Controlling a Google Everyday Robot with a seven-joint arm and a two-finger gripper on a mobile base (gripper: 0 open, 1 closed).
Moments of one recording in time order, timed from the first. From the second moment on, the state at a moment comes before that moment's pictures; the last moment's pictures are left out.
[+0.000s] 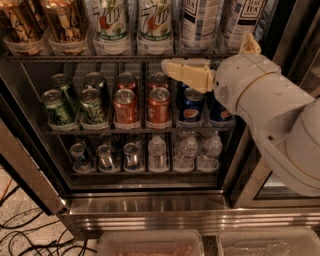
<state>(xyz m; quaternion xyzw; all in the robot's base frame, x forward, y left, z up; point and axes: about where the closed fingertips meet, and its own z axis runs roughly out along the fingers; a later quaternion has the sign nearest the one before) 0.542 -0.107 1.049 -0.18 0.65 0.08 0.74</state>
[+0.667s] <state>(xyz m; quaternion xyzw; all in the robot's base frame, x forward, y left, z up) 0.548 -0.109 1.045 -0.18 0.65 0.12 0.73</state>
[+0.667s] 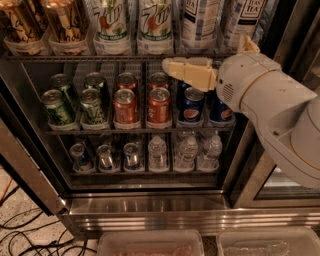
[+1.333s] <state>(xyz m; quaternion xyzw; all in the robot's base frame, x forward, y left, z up) 0.552 -0.102 1.052 -0.19 0.64 0.11 0.74</state>
